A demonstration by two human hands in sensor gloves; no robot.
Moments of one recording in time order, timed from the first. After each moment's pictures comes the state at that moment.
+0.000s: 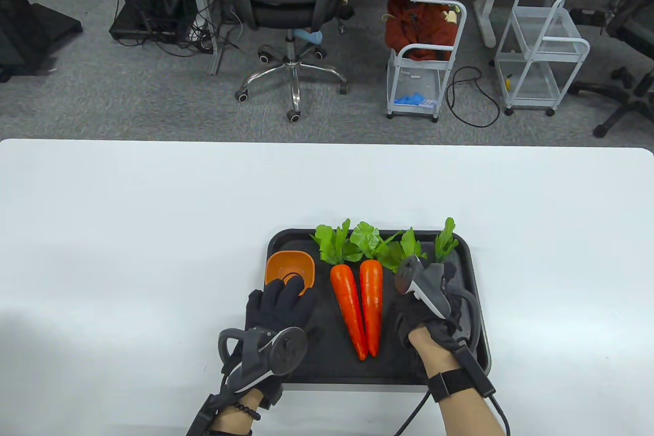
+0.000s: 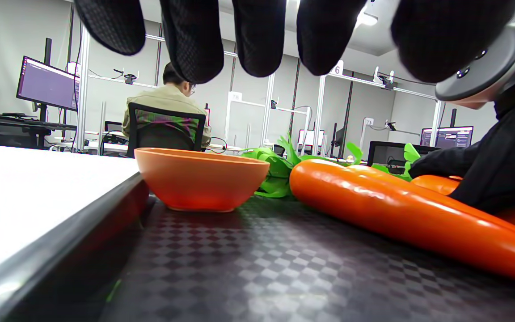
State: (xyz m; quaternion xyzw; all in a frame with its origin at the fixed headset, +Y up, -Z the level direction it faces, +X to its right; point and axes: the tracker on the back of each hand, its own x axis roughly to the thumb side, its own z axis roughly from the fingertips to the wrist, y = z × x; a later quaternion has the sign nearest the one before) left_hand -0.122 -0.714 -0.246 0.08 -0.15 0.07 0.98; right_hand 0.153 -0.760 -0.339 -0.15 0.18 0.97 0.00
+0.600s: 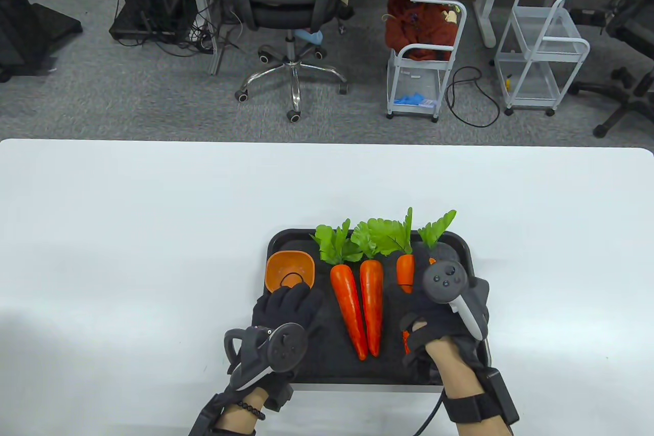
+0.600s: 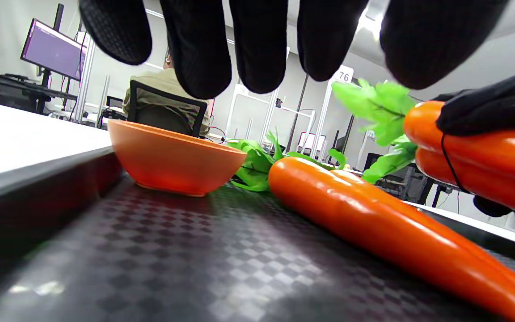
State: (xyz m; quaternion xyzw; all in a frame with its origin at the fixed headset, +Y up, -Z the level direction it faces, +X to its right) left_hand -0.119 -0.719 -0.249 0.06 -0.15 0.15 0.98; right_hand 0.166 -0.714 -0.304 -0.05 0.07 0.95 0.31
